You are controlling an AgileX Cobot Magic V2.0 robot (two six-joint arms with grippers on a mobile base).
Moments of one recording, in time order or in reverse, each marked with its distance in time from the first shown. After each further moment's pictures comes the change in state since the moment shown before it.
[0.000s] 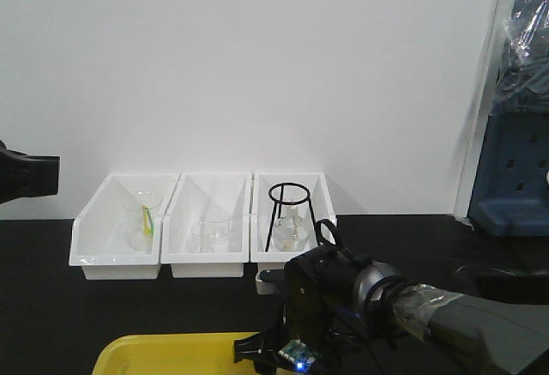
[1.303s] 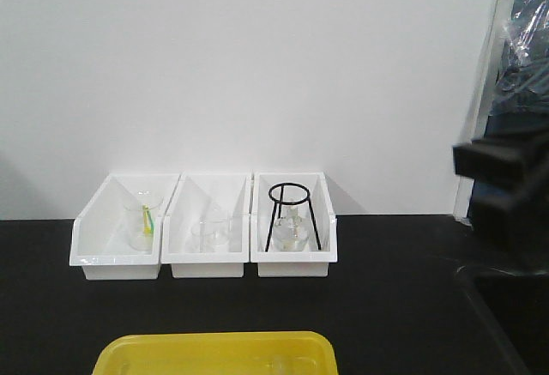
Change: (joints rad) left arm 0.000 -0.518 0.606 0.000 -0.274 0.082; right arm 0.000 -1.288 0.540 -0.218 -0.281 -0.269
